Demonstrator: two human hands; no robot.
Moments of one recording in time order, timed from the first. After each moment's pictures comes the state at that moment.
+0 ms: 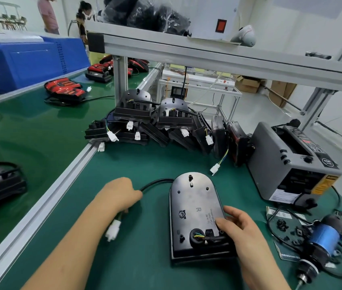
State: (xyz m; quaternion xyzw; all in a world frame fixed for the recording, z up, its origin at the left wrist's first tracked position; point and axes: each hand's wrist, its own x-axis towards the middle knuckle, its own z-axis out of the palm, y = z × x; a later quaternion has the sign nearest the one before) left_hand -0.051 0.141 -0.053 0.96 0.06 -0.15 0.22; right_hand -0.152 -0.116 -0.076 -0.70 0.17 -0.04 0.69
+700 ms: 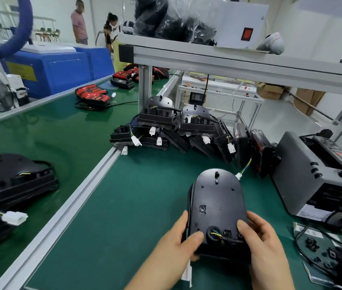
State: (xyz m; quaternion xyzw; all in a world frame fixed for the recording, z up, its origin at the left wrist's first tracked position) left_hand -0.159 0.080 -0.069 0.74 -0.01 -0.15 0.66; right_hand -0.146 -0.100 -0.080 -0.66 0.17 -0.12 0.72
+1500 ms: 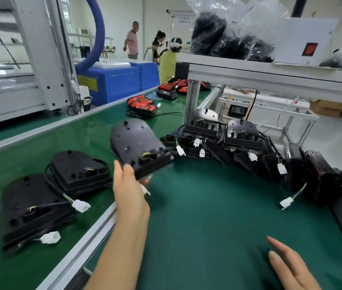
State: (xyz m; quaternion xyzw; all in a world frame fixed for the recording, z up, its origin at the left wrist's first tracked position) left_hand -0.092 0.209 -0.024 0.42 0.27 0.34 0.80; right_hand -0.151 -0.077 -0.070 -0.83 0.01 -0.11 0.54
